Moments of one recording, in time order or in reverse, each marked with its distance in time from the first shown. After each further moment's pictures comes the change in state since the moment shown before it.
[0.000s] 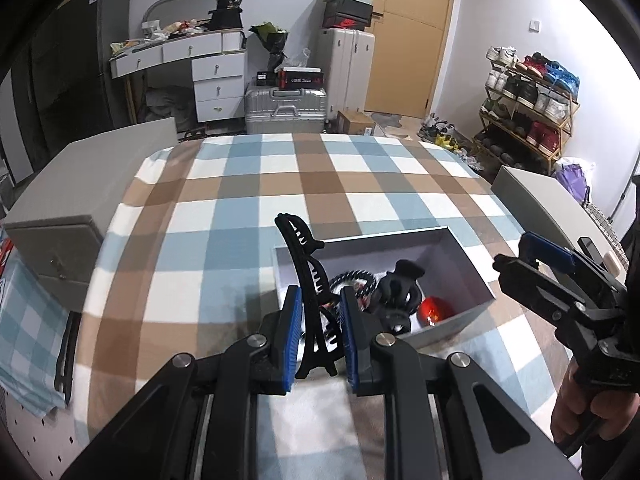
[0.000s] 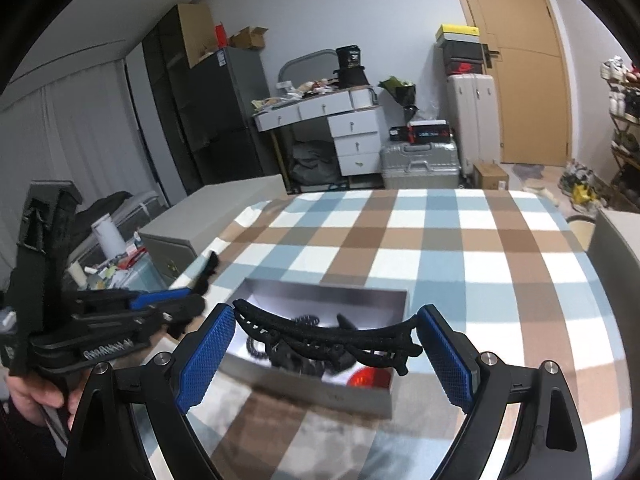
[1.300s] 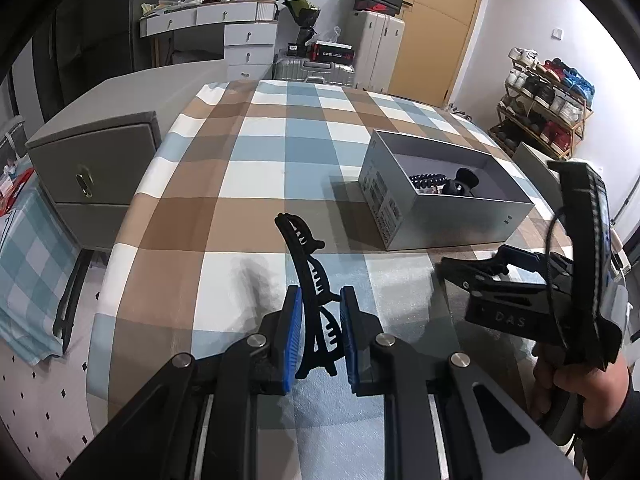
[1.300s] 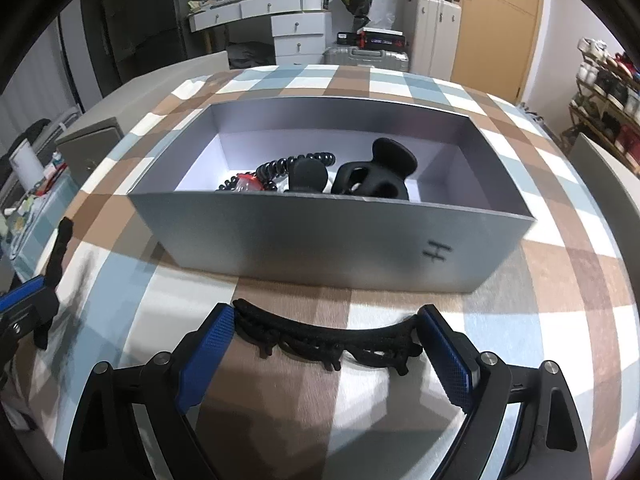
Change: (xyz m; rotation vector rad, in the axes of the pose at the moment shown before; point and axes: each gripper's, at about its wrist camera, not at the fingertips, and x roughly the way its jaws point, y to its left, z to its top) left arm -0.037 0.067 -0.092 -0.090 0.058 0.007; right arm 0.077 0.066 -0.084 -0.002 0.352 -0.329
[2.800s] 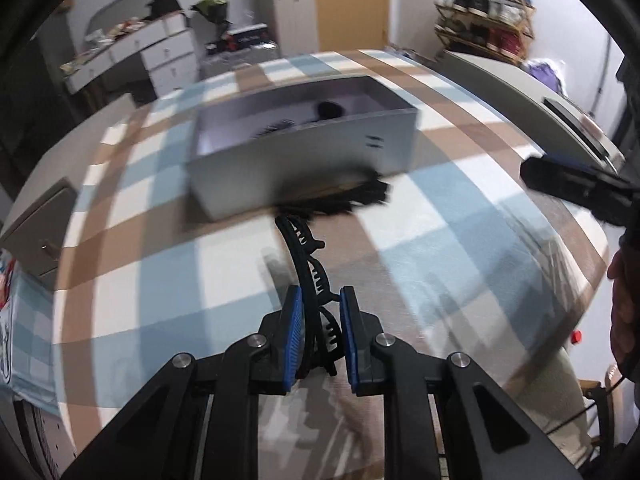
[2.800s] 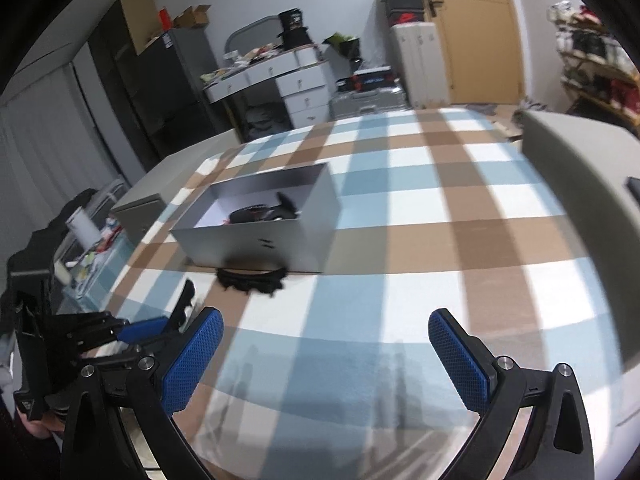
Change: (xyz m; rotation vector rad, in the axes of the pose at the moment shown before) left arm 0.018 -0.118 -0.018 0.297 0.097 0.025; right arm -0.094 -0.131 -0.044 0.134 -0.165 0.240
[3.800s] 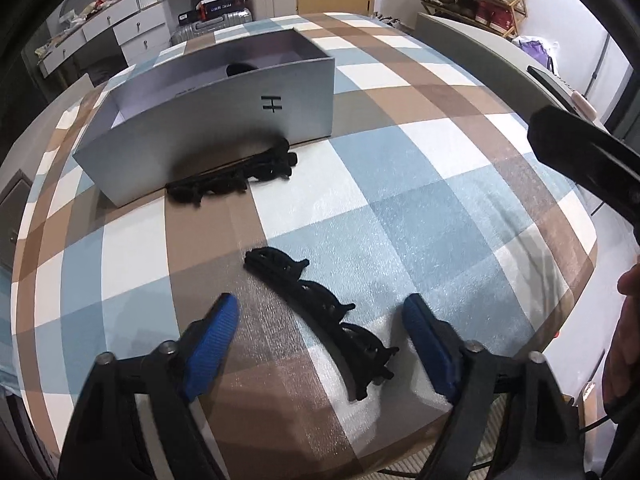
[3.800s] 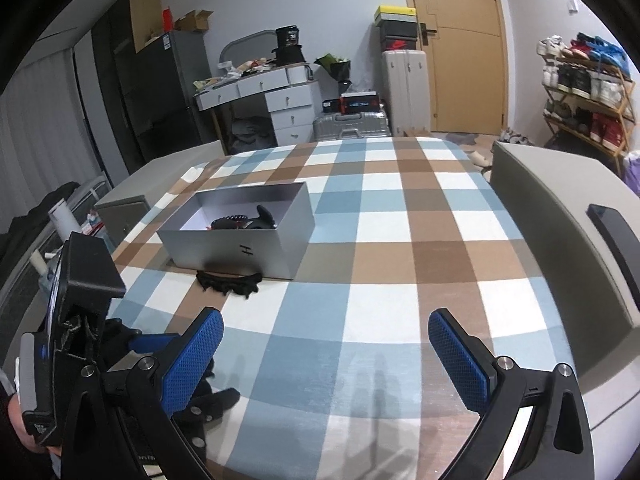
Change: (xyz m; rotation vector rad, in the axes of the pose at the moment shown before) left arm 0.026 -0.056 0.003 0.014 0.131 -0.080; right arm -0.037 -0.005 -0.010 -0.057 -0.089 -0.127
